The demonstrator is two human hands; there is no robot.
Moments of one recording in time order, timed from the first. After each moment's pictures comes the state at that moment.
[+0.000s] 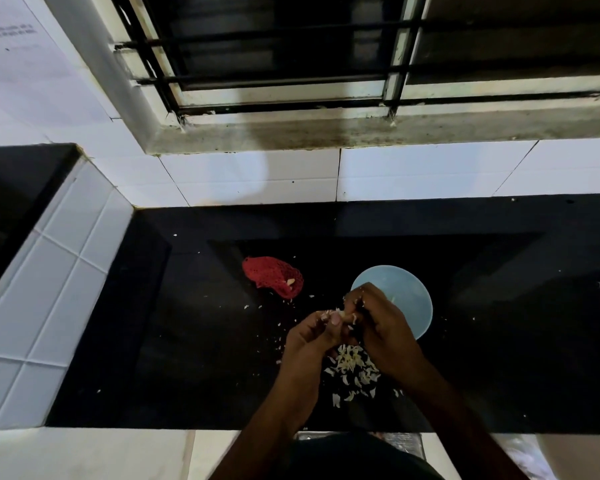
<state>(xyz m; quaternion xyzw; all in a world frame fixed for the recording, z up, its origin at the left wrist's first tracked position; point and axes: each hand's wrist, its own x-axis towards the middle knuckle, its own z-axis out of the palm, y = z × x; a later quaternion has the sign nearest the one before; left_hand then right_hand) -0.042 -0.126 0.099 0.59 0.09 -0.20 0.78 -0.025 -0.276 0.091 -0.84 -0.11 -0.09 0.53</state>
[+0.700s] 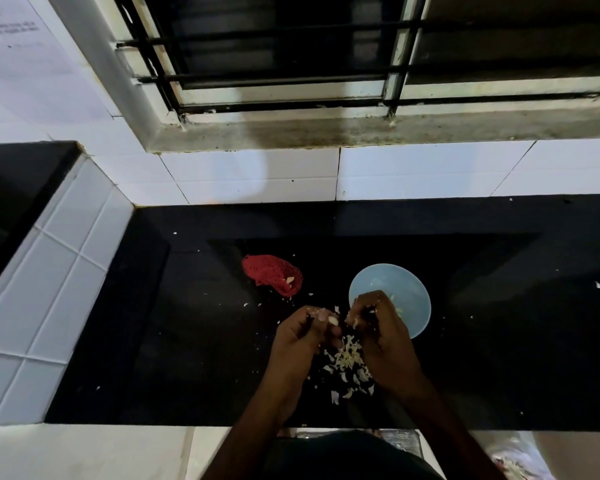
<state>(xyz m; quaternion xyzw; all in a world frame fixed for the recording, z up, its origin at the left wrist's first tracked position) -0.038 -0.111 0.088 0.65 0.03 -0.15 0.74 -0.046 -0.272 0.075 -0.82 -0.06 -0.12 0.55</state>
